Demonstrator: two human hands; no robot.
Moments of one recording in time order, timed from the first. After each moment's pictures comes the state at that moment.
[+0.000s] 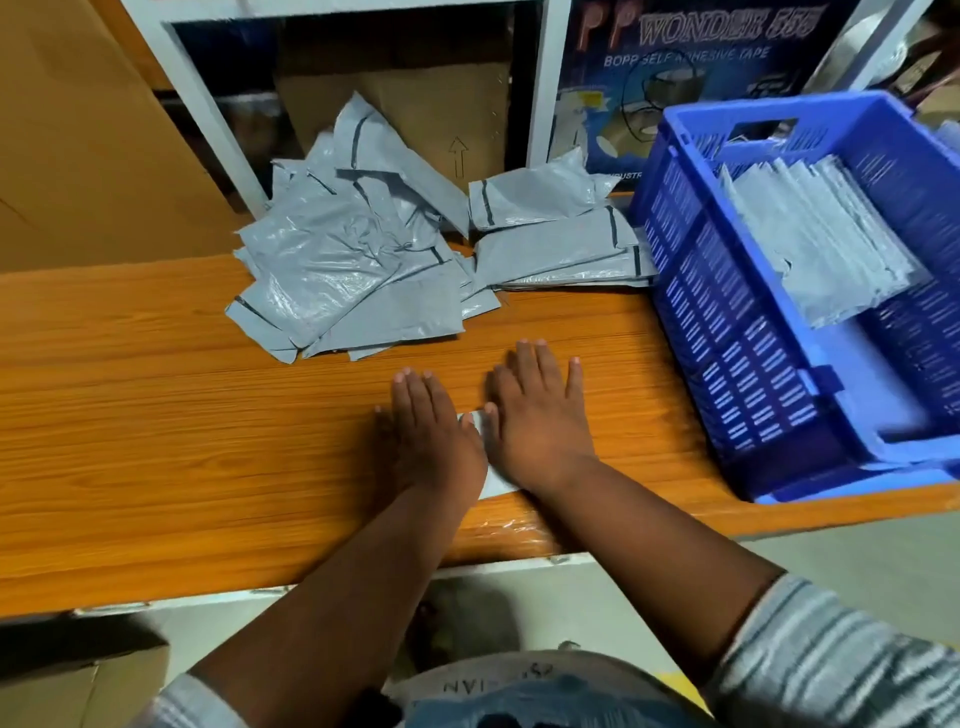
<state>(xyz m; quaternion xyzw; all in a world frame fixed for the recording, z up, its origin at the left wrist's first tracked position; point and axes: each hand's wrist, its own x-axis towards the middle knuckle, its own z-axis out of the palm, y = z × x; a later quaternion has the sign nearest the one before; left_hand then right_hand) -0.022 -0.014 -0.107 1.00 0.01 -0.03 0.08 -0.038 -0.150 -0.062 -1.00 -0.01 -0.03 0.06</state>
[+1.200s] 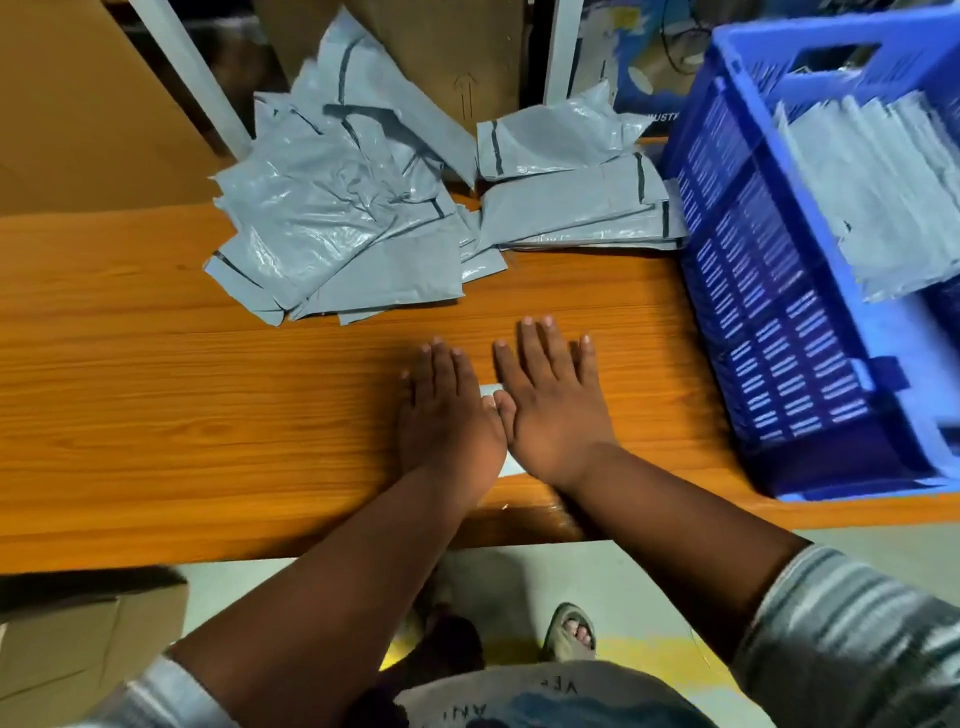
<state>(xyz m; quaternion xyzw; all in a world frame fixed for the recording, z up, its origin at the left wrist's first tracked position) -0.029 -0.036 -0.098 0.99 -0.05 -0.09 0.03 -0.038 -0.180 -0.096 -1.00 -0.07 0.02 0.04</state>
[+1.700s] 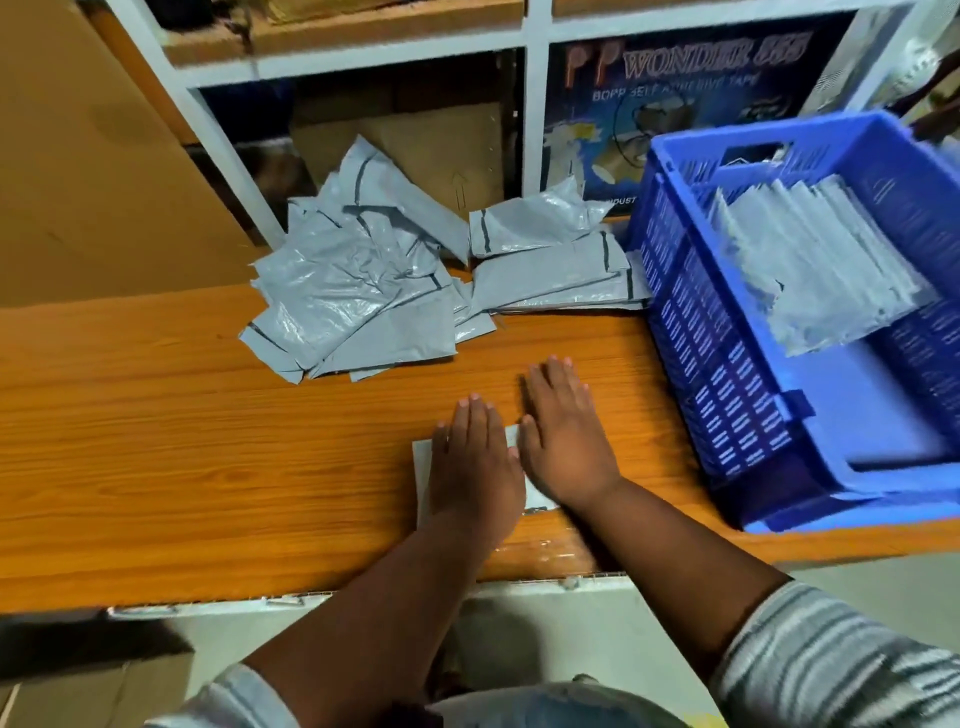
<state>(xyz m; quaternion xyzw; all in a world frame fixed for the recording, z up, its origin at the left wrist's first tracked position) -0.048 -0.066 -0.079 0.99 -0.14 -0.07 0.01 -0.039 -0.219 -0.083 -0.97 -0.02 -0.04 0.25</state>
